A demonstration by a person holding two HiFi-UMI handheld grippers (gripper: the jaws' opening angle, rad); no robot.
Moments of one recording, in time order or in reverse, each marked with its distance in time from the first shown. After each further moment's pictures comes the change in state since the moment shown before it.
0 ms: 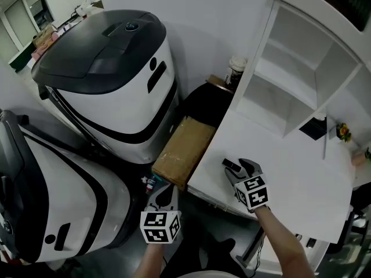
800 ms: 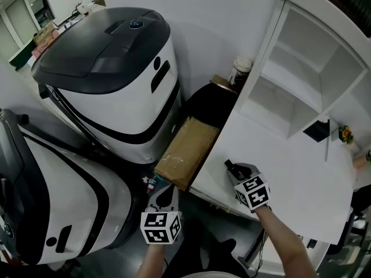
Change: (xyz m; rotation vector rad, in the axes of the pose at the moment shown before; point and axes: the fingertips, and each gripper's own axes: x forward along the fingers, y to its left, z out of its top) left arm 0.003 0.017 0.000 -0.029 0.004 0.008; right arm 0.018 0.019 -0.005 -0.063 0.073 0.079
